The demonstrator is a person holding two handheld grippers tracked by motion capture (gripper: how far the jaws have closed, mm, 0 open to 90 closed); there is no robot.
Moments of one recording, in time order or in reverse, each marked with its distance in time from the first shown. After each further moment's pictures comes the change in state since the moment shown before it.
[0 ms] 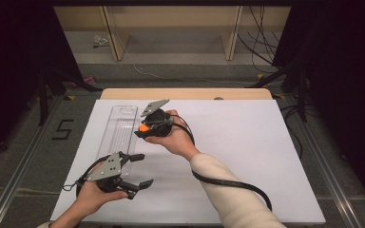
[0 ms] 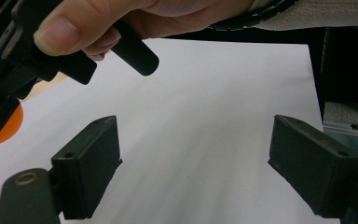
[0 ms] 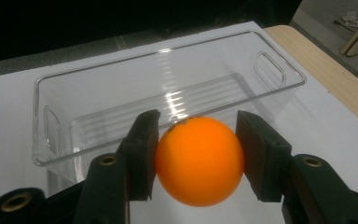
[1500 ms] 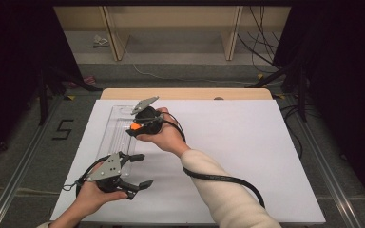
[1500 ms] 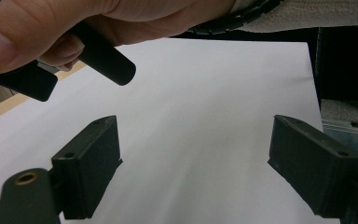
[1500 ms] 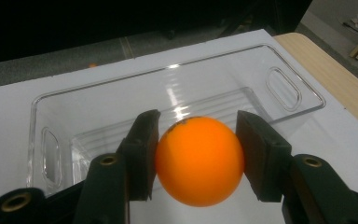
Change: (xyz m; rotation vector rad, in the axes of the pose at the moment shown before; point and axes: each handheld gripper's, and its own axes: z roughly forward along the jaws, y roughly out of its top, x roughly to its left) left arm 0.000 0.000 -0.001 0.005 -0.003 0.007; right arm 0.003 0.018 0.021 0.003 0.019 -0.010
